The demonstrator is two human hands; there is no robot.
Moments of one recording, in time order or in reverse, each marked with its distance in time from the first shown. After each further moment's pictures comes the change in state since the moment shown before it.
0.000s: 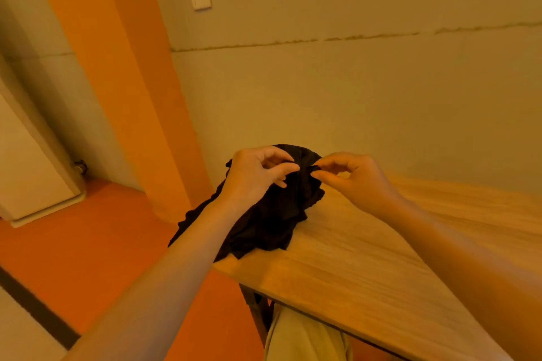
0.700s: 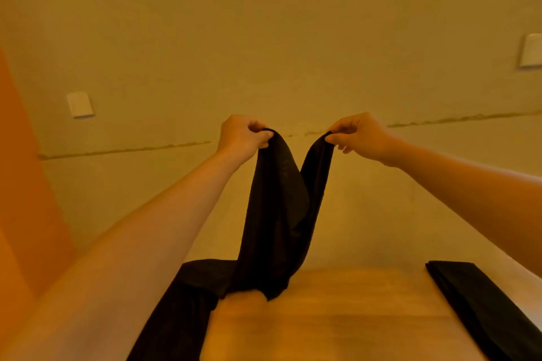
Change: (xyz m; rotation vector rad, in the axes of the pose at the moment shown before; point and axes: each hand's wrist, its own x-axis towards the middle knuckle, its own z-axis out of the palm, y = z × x) left_hand 0.239 0.177 0.114 -0.098 -0.036 0.143; right_hand 0.099 -0.008 -0.295 -0.296 0.315 0.235
